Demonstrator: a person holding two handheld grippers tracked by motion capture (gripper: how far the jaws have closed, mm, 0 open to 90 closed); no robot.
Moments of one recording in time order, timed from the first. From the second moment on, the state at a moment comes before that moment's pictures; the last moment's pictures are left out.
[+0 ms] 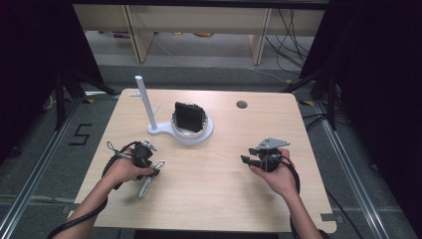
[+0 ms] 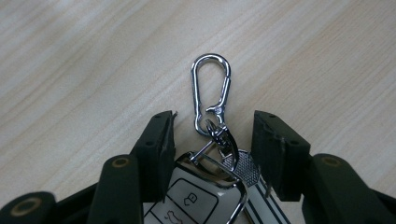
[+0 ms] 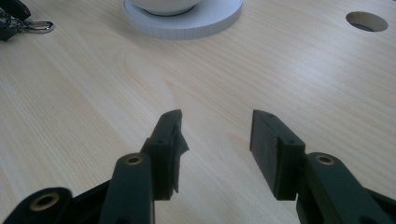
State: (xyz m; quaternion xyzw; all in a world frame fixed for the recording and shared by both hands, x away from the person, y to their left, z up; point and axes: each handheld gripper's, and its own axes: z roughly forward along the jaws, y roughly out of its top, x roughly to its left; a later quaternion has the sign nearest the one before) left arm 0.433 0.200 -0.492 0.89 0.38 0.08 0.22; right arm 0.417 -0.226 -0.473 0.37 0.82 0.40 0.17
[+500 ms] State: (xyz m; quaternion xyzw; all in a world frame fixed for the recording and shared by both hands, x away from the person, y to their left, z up) left arm 0.443 0.192 -0.484 0.91 0.38 0.06 0.16; right arm 0.417 -0.222 -0.476 0.36 0.83 0.40 0.17
